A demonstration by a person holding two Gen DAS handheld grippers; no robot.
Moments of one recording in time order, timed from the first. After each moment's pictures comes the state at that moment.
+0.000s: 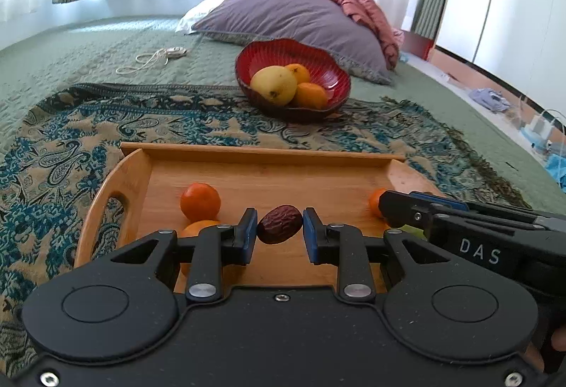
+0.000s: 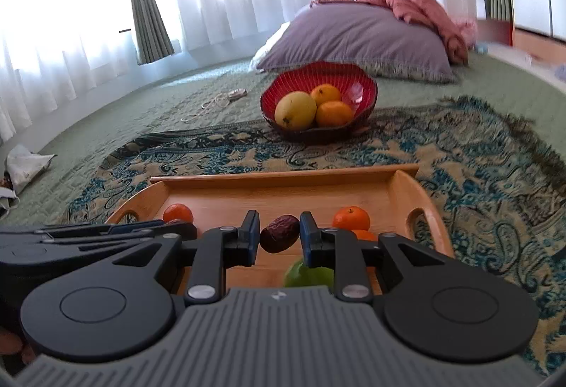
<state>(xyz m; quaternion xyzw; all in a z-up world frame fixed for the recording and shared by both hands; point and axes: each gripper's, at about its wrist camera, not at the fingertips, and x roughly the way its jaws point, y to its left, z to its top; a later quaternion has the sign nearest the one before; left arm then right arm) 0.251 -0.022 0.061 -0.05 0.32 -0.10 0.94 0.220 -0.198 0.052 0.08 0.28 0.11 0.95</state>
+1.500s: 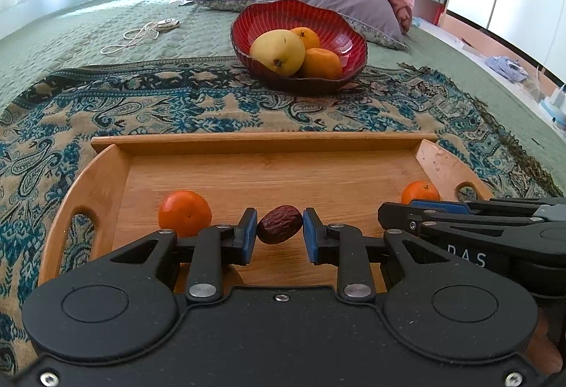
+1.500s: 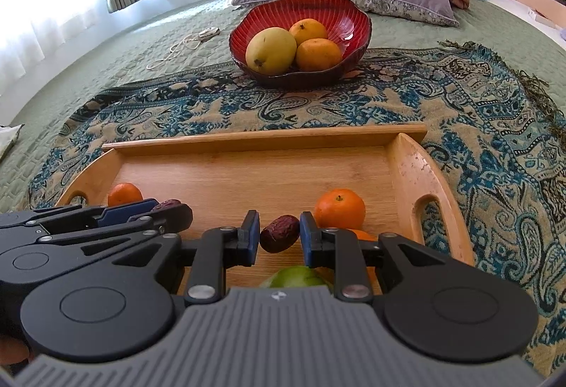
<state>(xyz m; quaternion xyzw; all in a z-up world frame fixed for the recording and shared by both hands) 0.312 -0.039 0.031 -0.02 0.37 -0.09 0.92 0.293 -0.198 0.026 0.07 0.39 0.08 0.92</state>
